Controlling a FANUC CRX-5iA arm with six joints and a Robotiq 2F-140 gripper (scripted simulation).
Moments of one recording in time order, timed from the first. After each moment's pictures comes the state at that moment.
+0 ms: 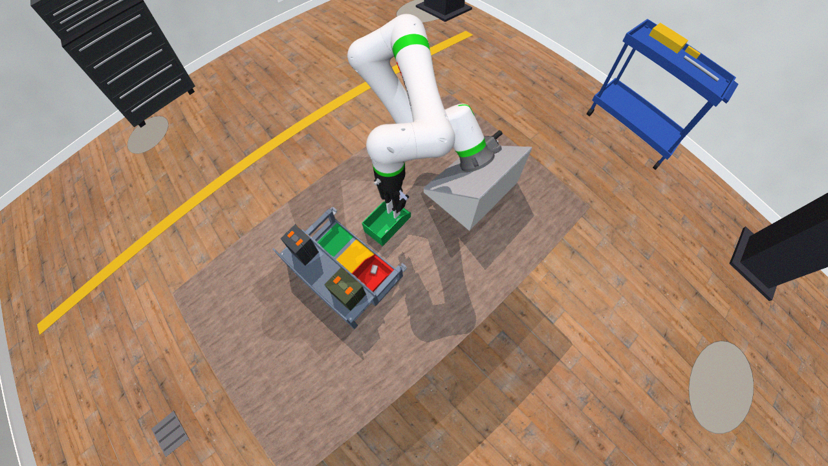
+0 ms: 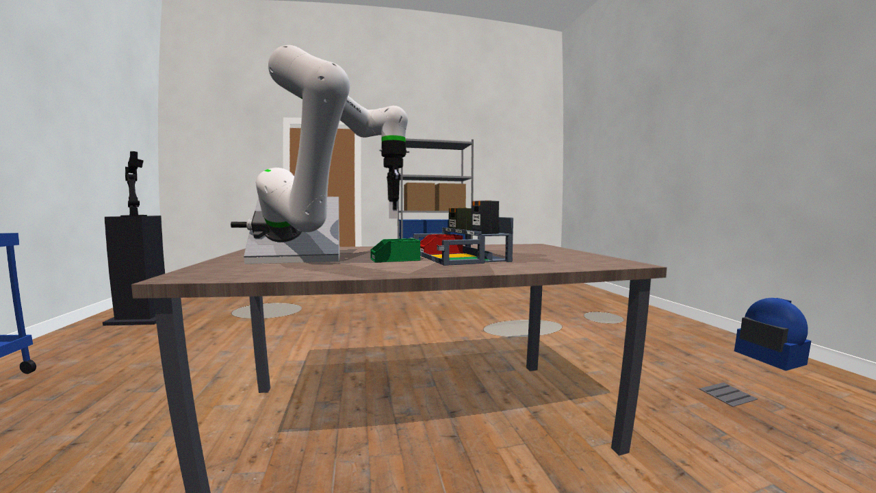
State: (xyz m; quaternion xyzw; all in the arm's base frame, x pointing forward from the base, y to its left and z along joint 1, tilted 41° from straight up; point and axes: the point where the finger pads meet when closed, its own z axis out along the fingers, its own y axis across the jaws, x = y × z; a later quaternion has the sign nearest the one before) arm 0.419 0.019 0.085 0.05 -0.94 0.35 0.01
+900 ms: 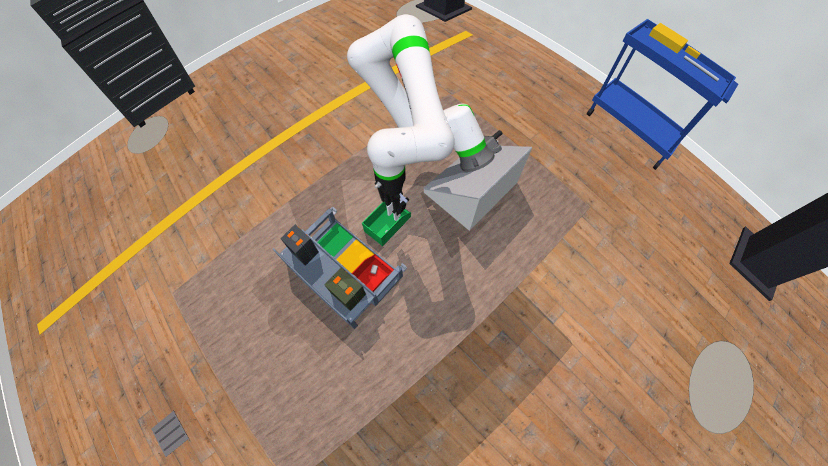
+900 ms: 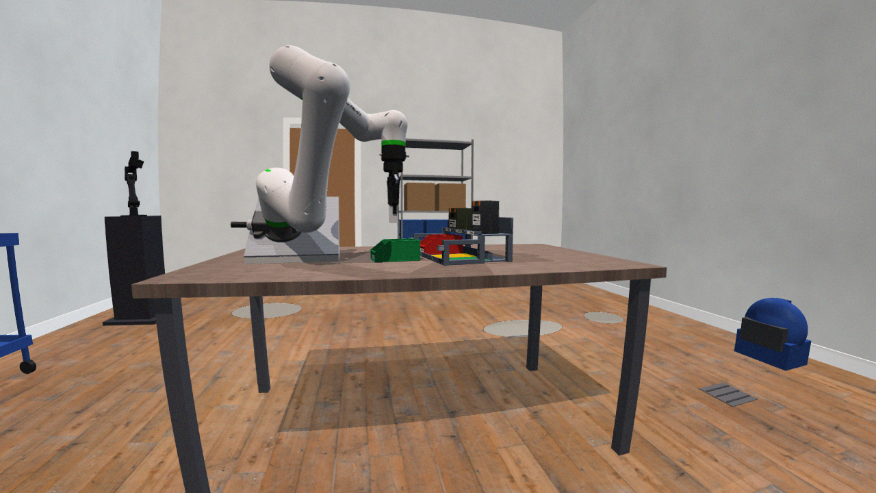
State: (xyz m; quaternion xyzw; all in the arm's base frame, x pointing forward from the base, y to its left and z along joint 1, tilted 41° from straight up) arm 0.419 0.008 0.072 0.05 -0.94 0.35 0.01
